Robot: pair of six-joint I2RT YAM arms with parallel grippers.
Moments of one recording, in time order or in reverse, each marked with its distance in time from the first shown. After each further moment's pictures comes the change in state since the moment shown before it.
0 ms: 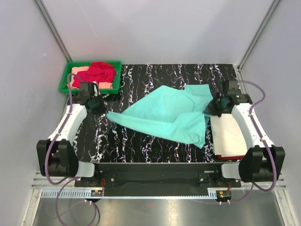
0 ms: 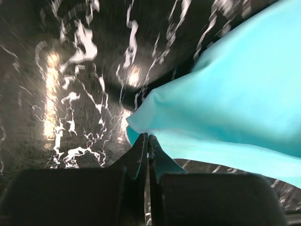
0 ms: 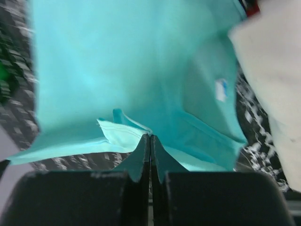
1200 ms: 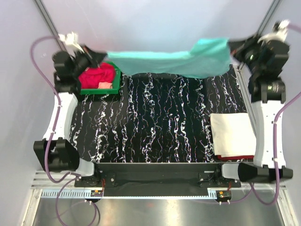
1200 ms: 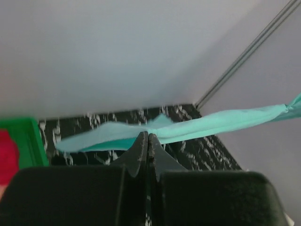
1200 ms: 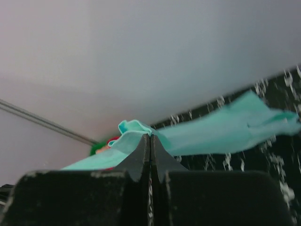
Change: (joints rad) left arm 0.098 0.062 0.415 0.779 0.475 -0.165; right arm -0.078 0.015 0.757 0.408 0.000 -0.012
